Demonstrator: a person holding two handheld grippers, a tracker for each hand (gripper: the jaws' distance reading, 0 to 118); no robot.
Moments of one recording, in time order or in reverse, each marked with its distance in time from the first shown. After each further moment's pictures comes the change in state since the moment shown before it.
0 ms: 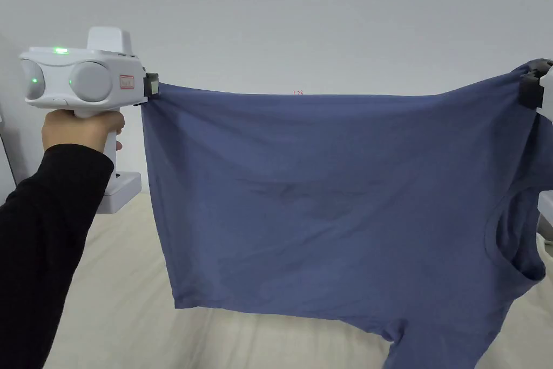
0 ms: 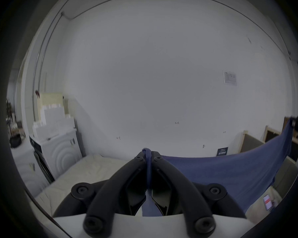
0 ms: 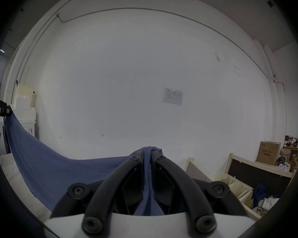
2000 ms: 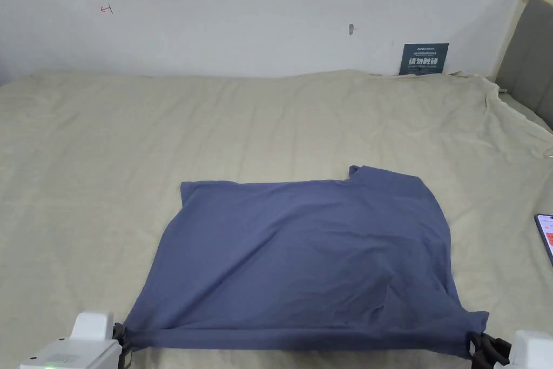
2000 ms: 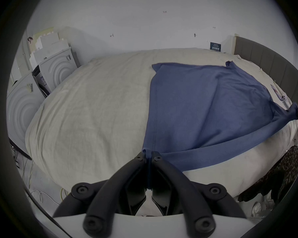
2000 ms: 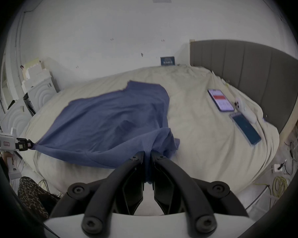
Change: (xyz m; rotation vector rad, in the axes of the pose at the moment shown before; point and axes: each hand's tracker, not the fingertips) left arm -0.002 -0.493 0.255 -0.673 -0.056 -0.092; right arm -0.025 -0.423 0.358 -0.738 0.147 -0.253
